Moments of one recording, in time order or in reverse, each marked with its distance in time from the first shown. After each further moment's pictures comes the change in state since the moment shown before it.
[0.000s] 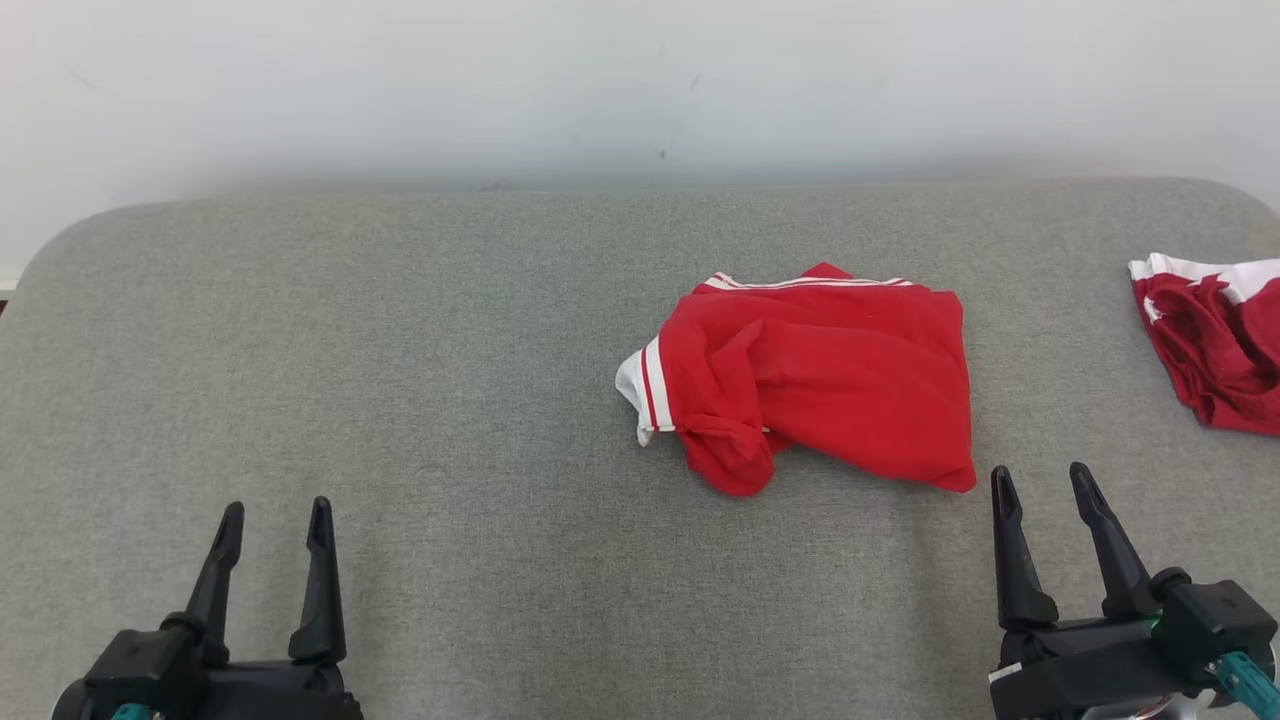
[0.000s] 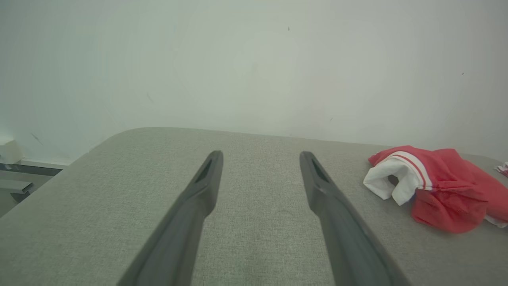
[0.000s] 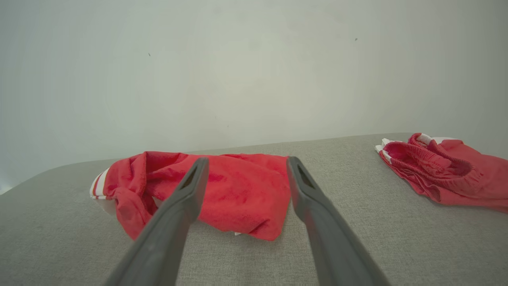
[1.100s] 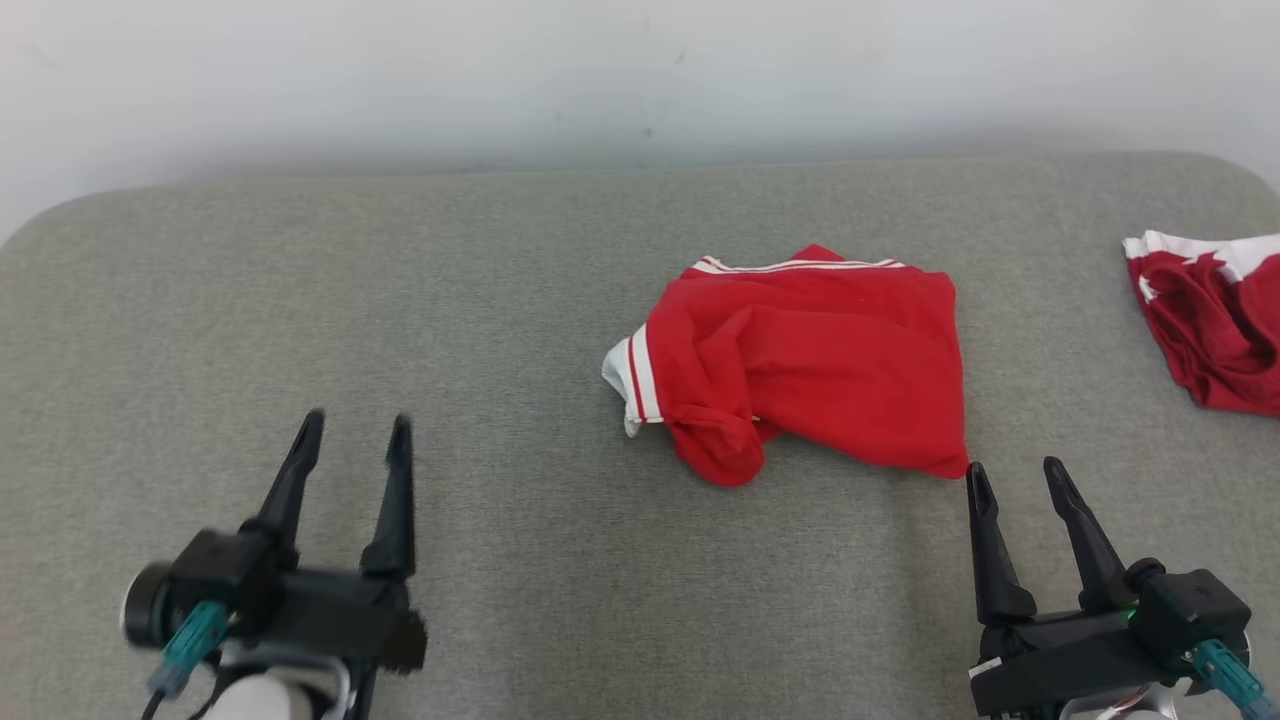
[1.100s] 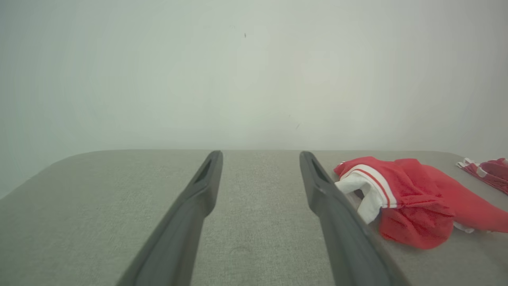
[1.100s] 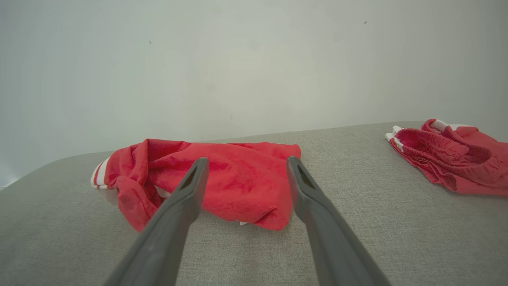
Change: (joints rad) left arm -0.128 -0.053 -0.030 0.071 0.071 -0.067 0.000; right arm -0.021 -0.005 0.037 0.026 0.014 0.000 0.000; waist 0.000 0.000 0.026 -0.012
